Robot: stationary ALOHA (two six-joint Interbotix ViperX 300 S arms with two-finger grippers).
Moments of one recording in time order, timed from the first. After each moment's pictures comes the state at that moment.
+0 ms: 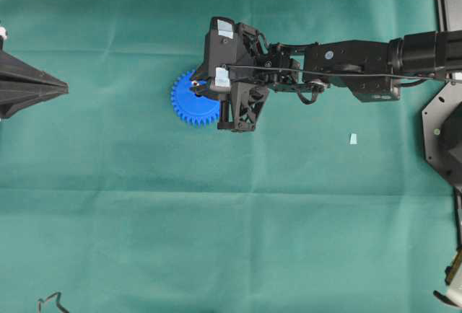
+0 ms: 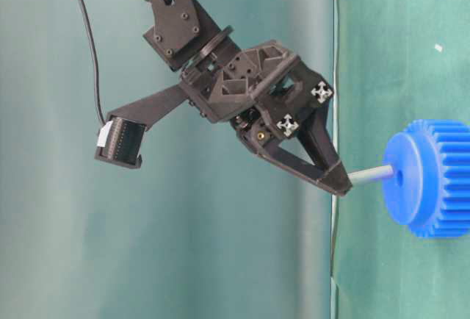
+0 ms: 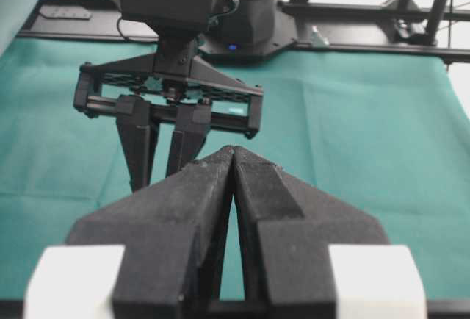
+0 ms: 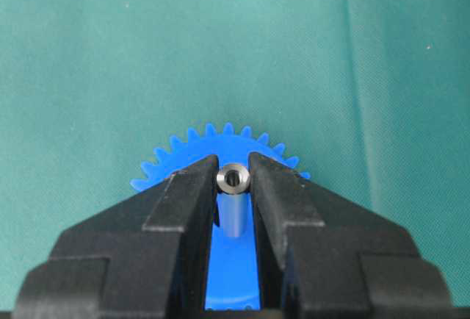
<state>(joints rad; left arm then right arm) 0.00 -0.97 1.16 0.01 -0.20 -0.04 -0.14 0.13 0.50 0.03 0.02 0.04</state>
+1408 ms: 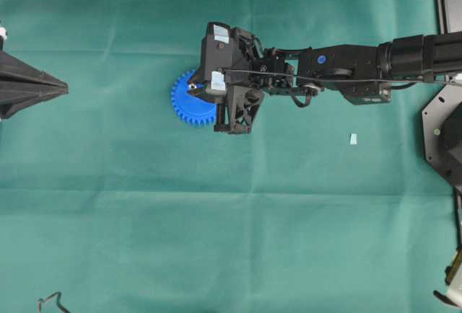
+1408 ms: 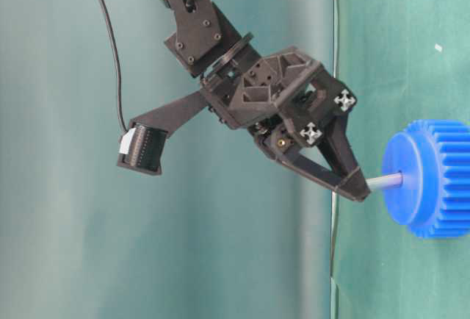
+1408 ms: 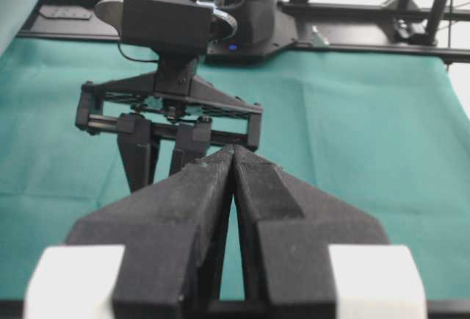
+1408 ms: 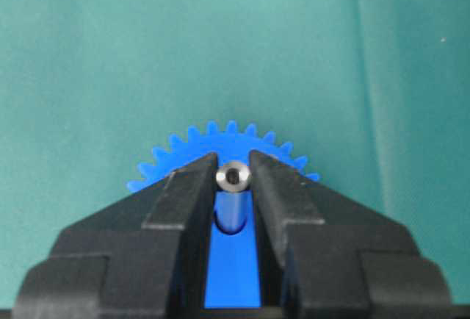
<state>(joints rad) 0.00 -0.97 1.16 0.01 -0.20 -0.04 -0.14 0.17 0.50 0.03 -0.03 0.04</state>
